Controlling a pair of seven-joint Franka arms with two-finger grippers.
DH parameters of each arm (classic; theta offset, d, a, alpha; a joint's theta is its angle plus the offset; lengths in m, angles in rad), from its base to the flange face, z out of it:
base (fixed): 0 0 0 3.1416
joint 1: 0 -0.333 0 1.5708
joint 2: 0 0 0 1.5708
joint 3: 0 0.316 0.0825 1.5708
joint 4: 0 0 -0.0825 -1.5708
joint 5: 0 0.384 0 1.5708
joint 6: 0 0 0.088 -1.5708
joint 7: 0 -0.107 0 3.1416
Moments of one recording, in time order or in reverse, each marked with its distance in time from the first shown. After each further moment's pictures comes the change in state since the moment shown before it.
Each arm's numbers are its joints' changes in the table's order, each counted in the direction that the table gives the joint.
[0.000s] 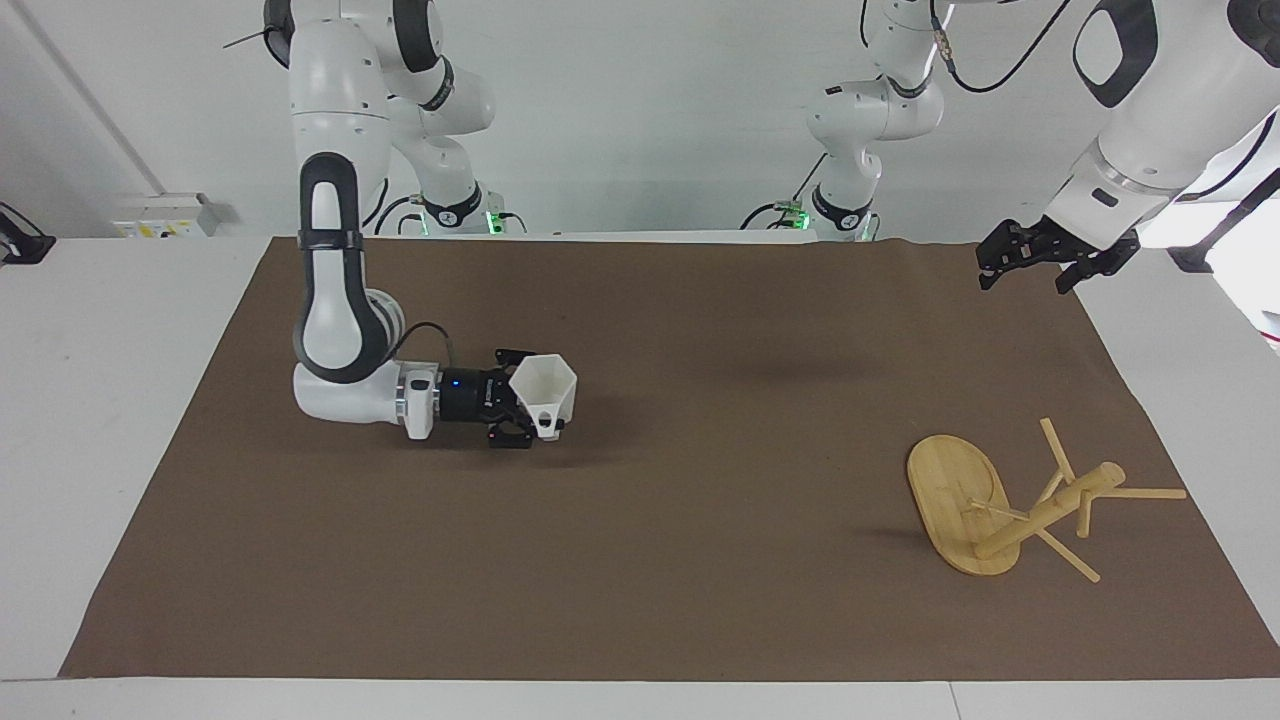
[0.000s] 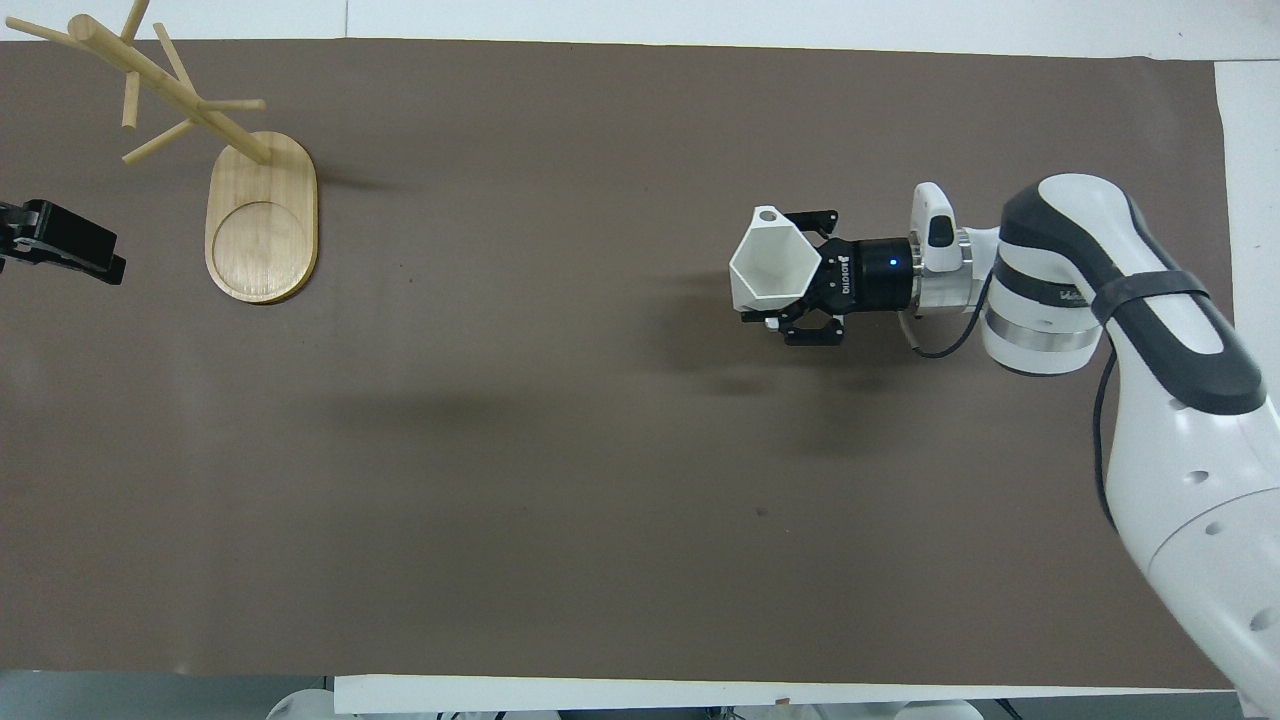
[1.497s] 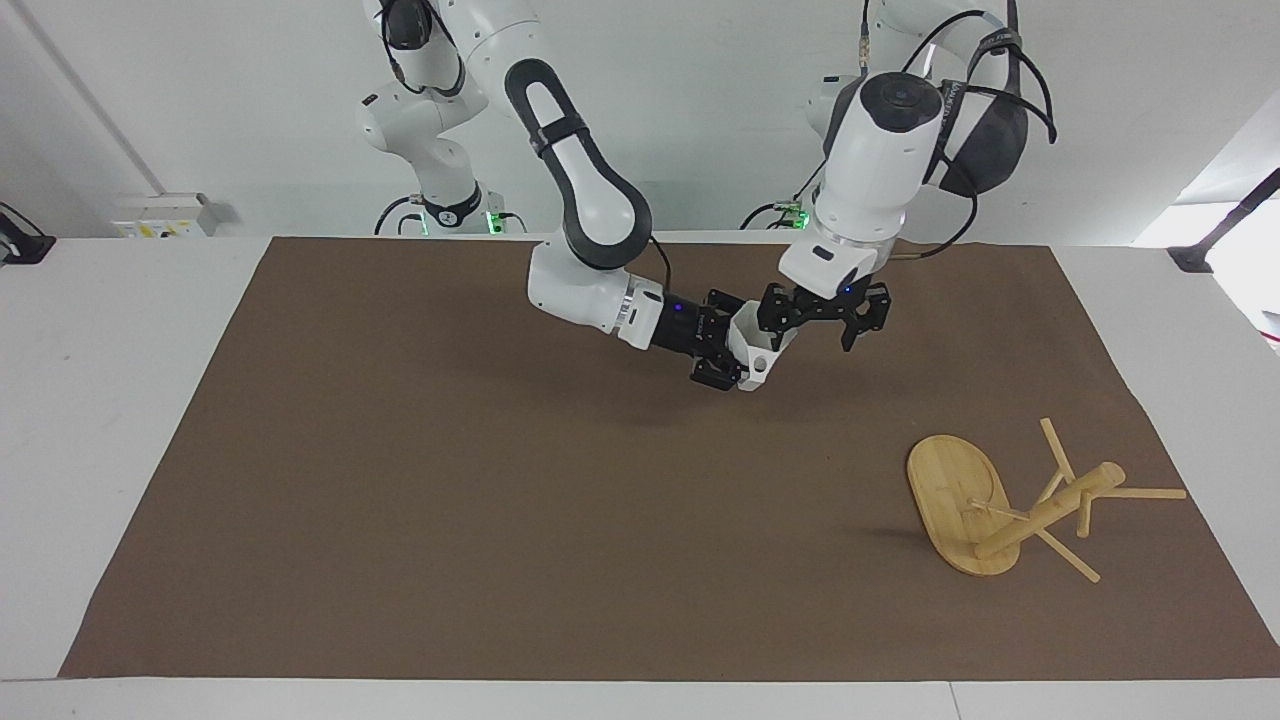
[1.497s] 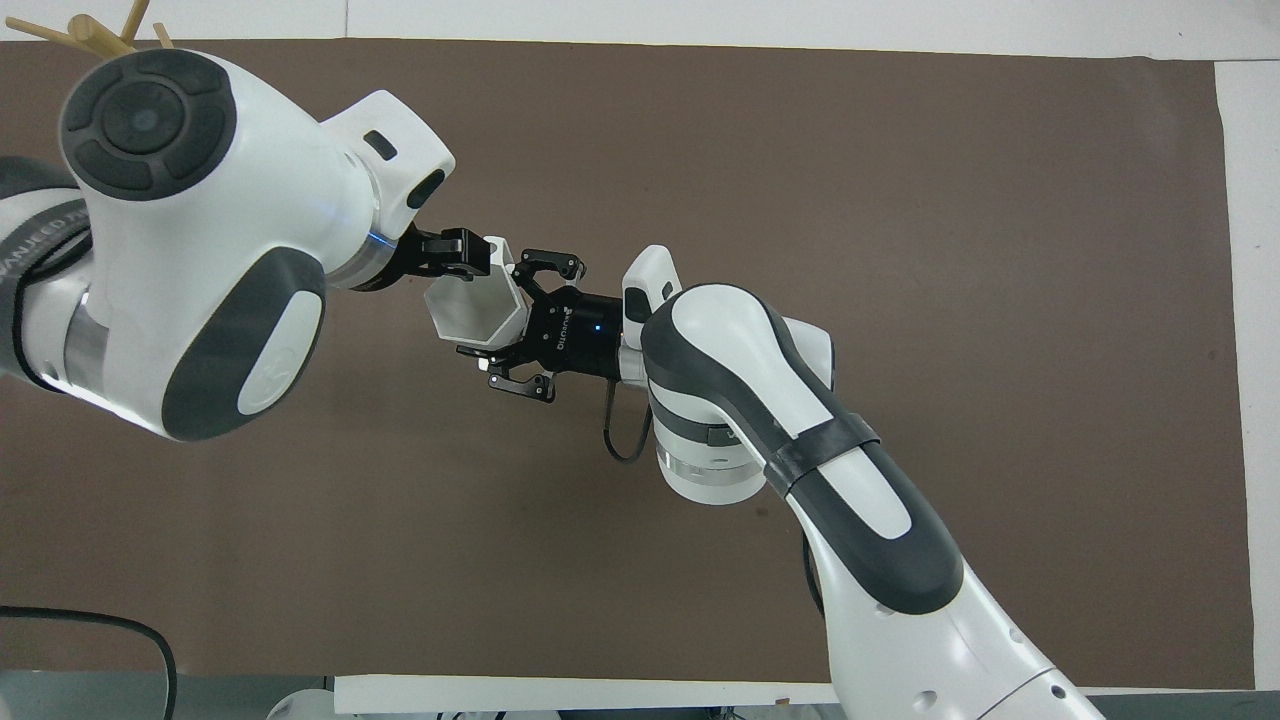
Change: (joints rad) left arm 0.417 0.042 -0.010 -0.186 -0.002 0.362 0.471; right arm -0.542 -0.072 -0.005 0.087 0.373 0.622 -0.040
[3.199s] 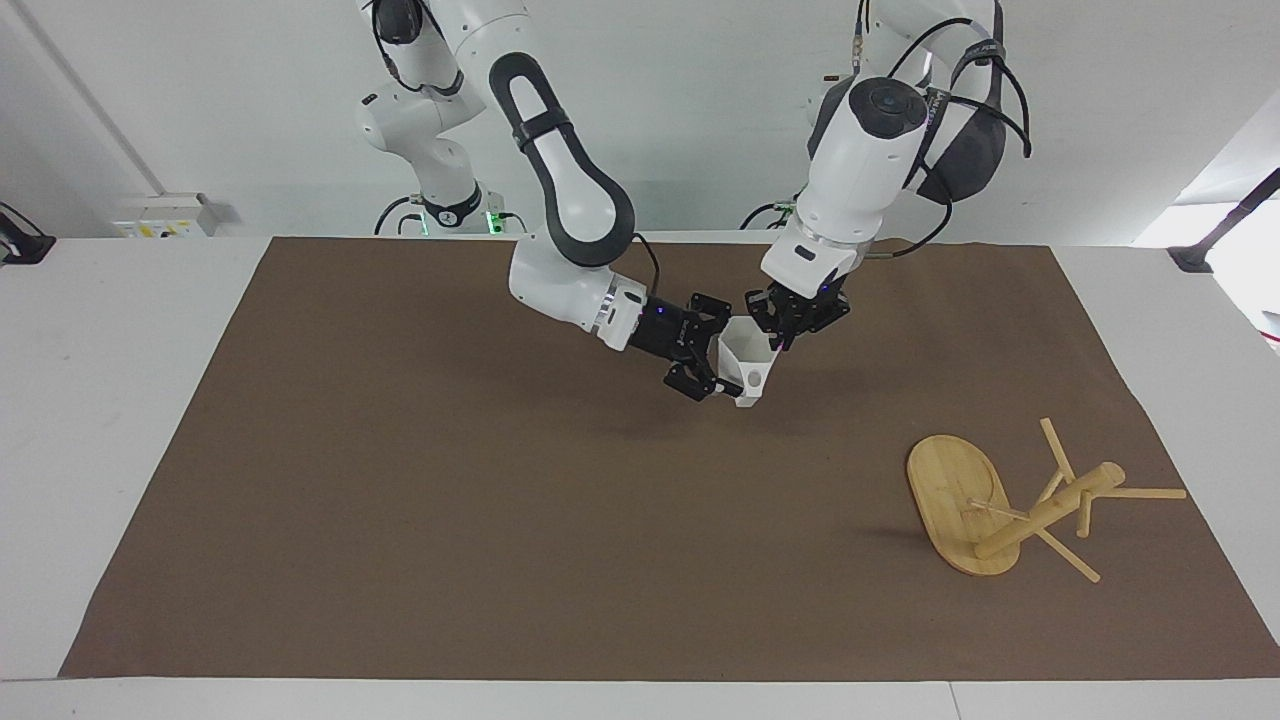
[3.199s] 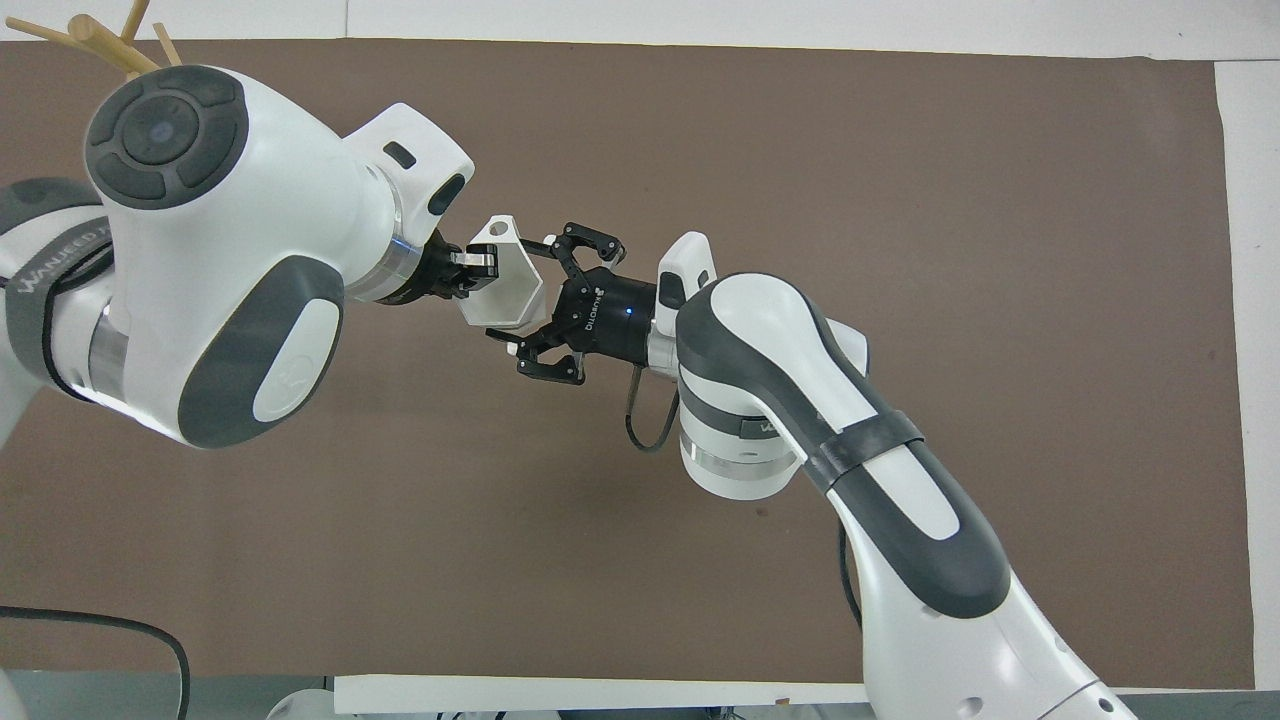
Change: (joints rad) left arm 0.003 -0.002 0.011 -0.023 -0.095 0.047 0.065; right arm 0.044 -0.061 -0.006 -0.052 0.027 0.051 0.002
